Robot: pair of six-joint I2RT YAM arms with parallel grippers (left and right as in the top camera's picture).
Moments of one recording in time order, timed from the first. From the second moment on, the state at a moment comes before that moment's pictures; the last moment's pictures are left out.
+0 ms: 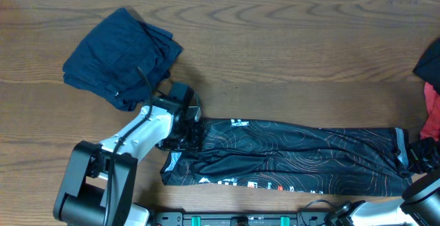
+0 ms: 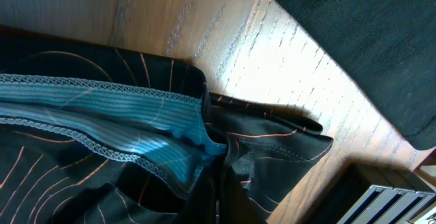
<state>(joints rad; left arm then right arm) -0.35 1.64 0.80 -0.76 0.31 -0.25 -0.91 1.69 1.04 -1.01 0.10 0.39</state>
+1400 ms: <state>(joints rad) -0.24 1.63 0.80 -0.84 0.34 -0.25 -0.91 1.69 1.04 -0.99 0.10 0.39</state>
